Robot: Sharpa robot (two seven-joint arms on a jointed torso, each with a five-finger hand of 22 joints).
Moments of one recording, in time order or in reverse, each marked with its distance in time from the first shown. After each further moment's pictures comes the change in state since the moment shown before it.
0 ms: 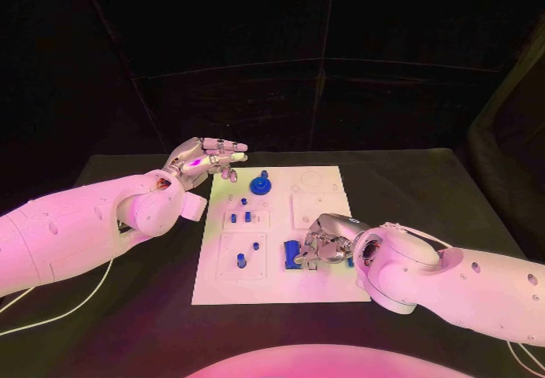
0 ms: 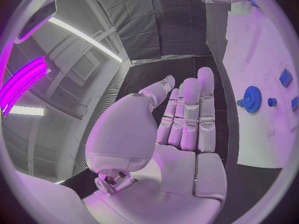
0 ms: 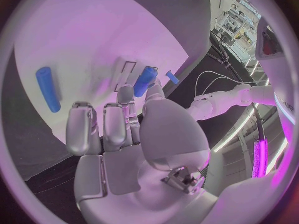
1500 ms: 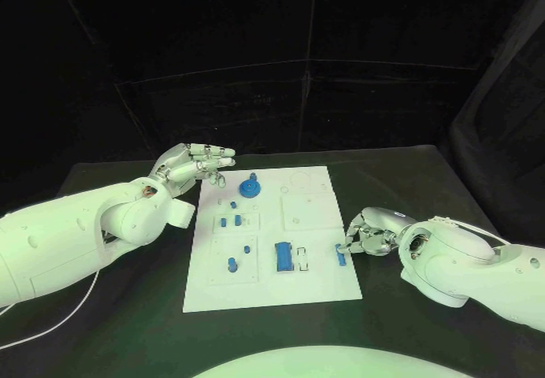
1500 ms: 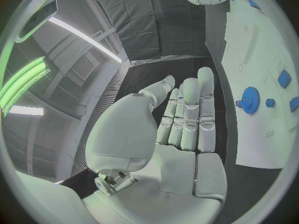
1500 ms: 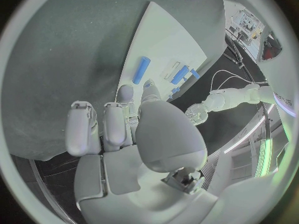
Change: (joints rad) left arm 0.000 -0.004 -0.005 0.000 0.000 0.006 -0.003; left_hand 0.000 0.000 -0.003 -0.003 0.000 -0.003 0.003 0.000 0.000 -0.008 0.001 0.005 0.001 0.000 0.000 0.000 -0.003 0.000 0.000 0.000 0.000 -0.002; right arm 0.007 -0.254 0.000 0.034 -0.006 0.004 0.042; right_hand 0.048 0.037 -0.046 0.044 0.156 -0.019 0.009 -0.058 -0.010 0.003 0.011 -0.005 0.007 -0.004 0.004 0.006 0.027 0.000 0.009 0.009 0.000 0.017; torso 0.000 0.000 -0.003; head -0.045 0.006
